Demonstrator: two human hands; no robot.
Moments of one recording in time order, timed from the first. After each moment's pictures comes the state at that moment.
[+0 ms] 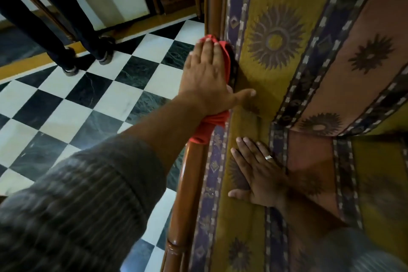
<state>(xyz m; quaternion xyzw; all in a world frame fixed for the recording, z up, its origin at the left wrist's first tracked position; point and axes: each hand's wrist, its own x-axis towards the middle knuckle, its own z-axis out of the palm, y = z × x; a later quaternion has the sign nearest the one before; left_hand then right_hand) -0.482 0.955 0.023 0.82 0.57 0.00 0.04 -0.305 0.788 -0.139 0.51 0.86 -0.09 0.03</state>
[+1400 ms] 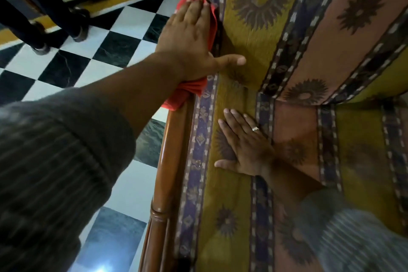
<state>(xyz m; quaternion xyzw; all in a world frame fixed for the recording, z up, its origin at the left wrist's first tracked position) -0.483 0.960 0.016 0.85 0.53 0.01 0.03 -0.305 0.784 -0.144 0.53 0.85 -0.07 0.03</state>
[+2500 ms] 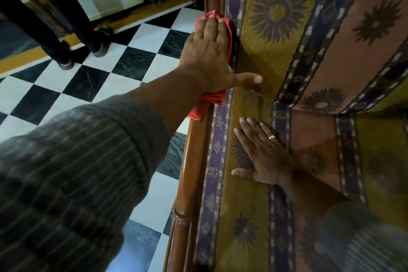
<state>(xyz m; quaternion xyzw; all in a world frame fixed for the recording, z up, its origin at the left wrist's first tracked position) -0.482 0.955 0.025 0.85 0.53 -0.01 0.02 -0.306 0.789 -0.149 0.53 0.84 -0.07 0.04</state>
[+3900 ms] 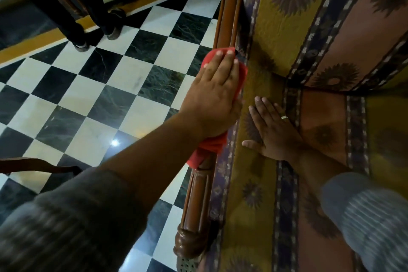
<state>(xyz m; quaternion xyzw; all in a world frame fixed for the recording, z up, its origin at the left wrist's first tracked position) -0.533 0.824 0.016 0.87 0.48 -0.01 0.08 -0.308 0.777 -0.157 0.56 0.83 -0.05 0.05</state>
